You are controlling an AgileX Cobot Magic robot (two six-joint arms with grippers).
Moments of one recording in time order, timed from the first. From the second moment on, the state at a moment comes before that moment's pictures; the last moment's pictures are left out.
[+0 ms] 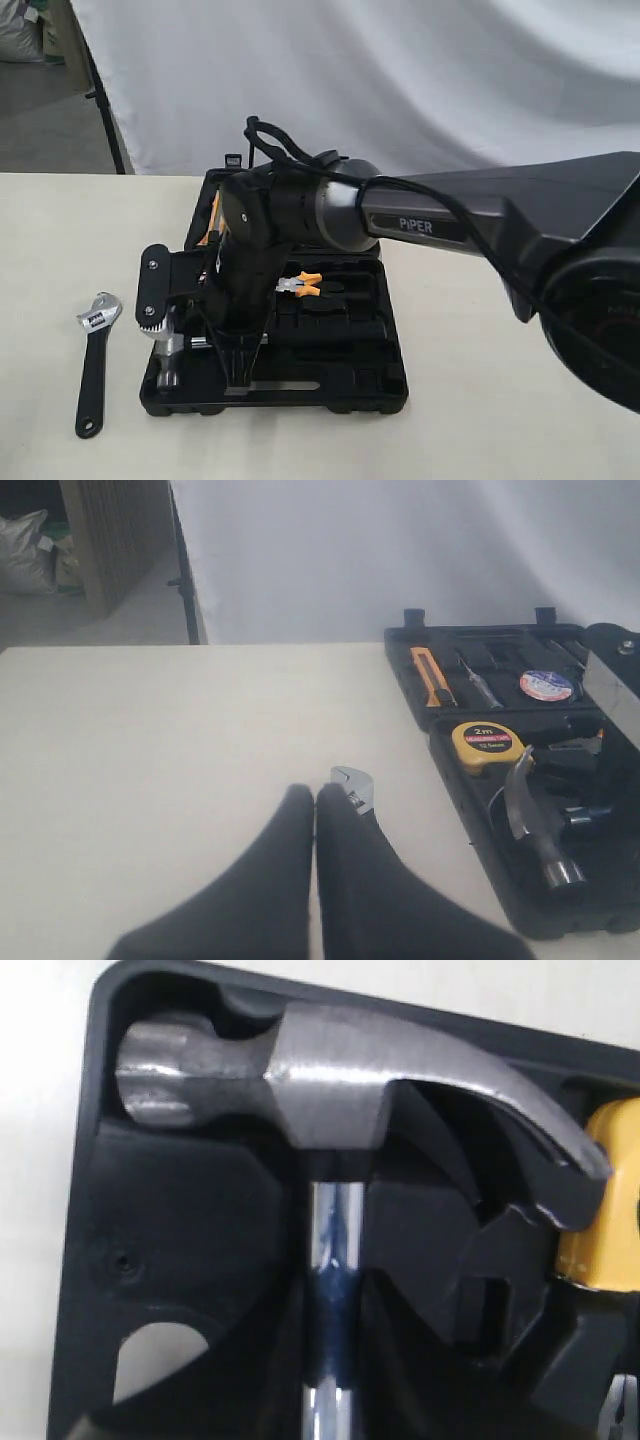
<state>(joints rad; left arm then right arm) 0.09 0.00 0.00 -0.02 0.27 0.00 0.95 2.23 -1.72 0.10 0.80 -0.99</state>
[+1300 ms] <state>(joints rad) 0.09 0.00 0.00 -0.02 0.27 0.00 0.95 2.24 -1.73 0.10 0.79 -0.96</state>
